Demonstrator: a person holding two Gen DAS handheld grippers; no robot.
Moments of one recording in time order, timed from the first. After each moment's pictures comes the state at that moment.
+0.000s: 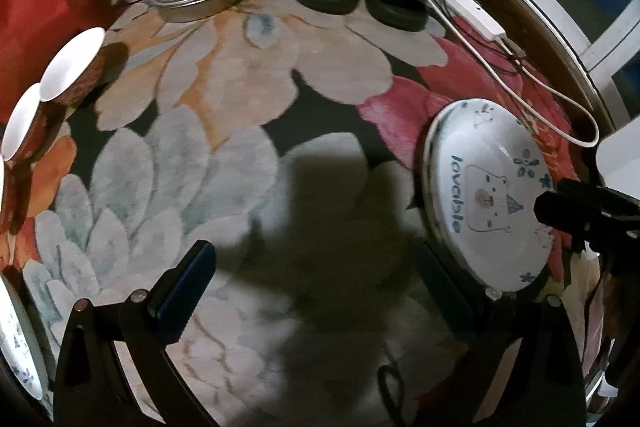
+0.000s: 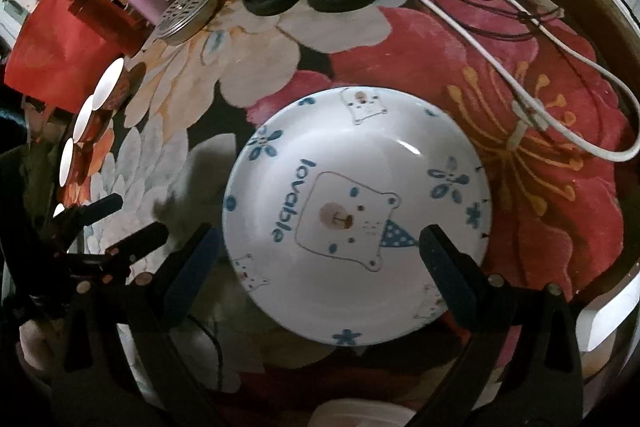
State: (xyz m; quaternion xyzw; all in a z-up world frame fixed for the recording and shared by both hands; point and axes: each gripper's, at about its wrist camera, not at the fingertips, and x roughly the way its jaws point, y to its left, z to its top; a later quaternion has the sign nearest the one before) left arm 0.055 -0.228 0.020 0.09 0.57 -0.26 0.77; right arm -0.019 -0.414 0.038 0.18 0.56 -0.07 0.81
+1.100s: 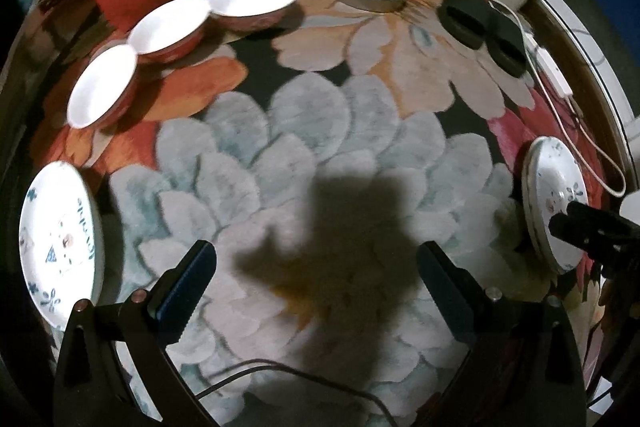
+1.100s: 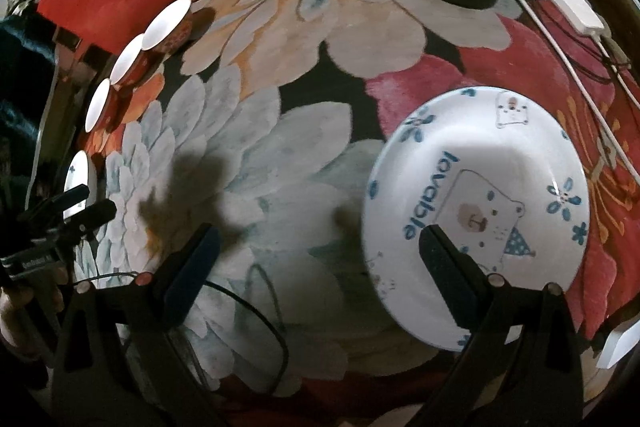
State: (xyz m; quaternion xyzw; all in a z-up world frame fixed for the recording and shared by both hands) left arm 0.054 -0.067 0.041 0.02 0.59 -0.13 0.80; right arm 0.010 -0.322 0.028 0.13 0.58 0.02 0.81
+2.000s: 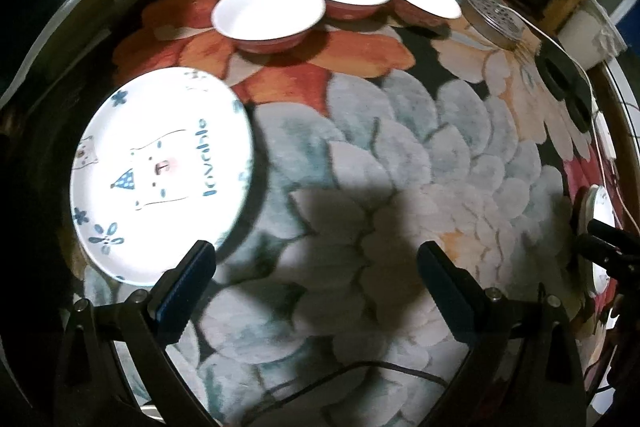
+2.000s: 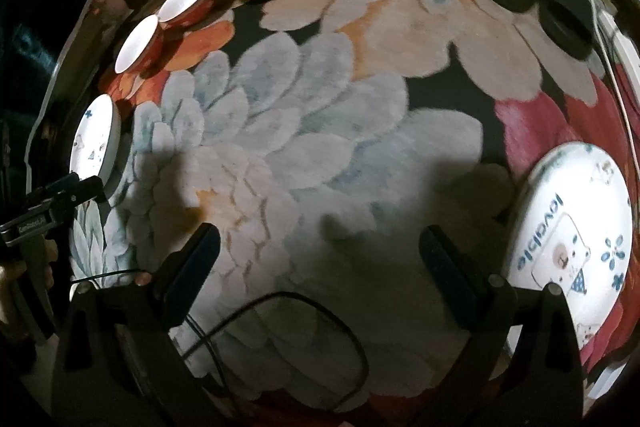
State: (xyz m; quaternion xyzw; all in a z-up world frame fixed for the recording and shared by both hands) left arm 0.038 0.078 0.025 -0.05 0.59 -0.02 0.80; right arm 0.040 -0.220 0.018 0.05 0.60 0.09 0.79
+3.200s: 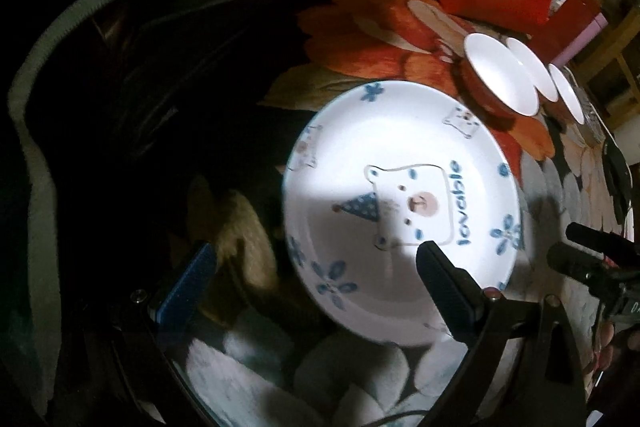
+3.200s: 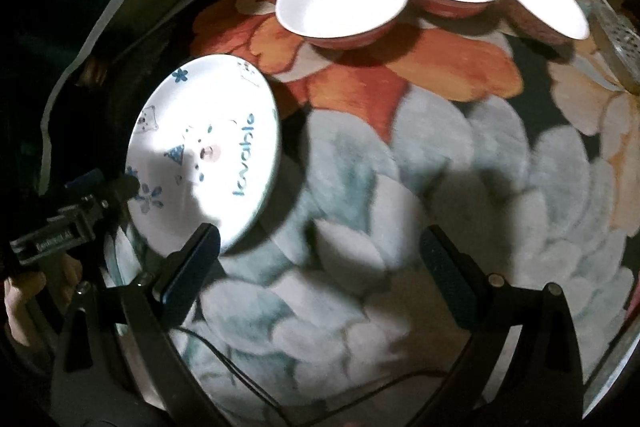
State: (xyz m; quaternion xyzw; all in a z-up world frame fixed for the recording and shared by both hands) left arm 0.041 0.280 -0.008 -0.14 0.57 0.08 0.80; right arm 0.114 0.035 -0.013 -0.03 0.61 0.21 0.76
